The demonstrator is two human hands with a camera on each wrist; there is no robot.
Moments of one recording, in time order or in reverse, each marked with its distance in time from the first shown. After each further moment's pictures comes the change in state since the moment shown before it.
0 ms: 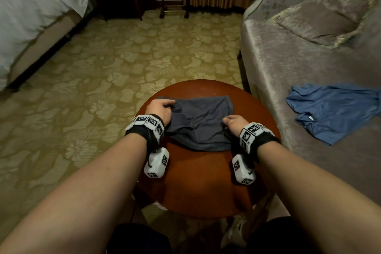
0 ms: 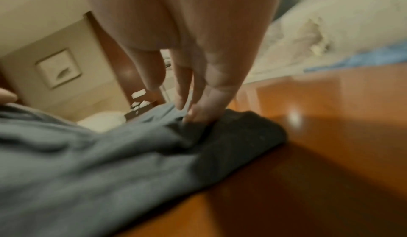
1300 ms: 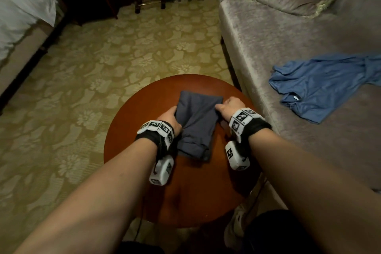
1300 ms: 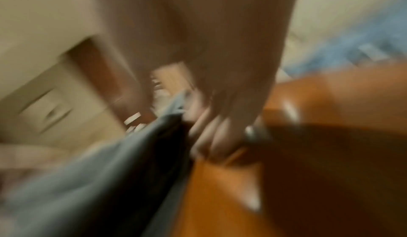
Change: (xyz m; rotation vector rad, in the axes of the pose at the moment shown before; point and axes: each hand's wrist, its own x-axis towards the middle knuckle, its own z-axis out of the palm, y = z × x) left_hand -0.008 0.047 0.085 0.477 -0.320 -0.020; right_hand 0.019 0.009 -0.051 -0.076 0.167 0.081
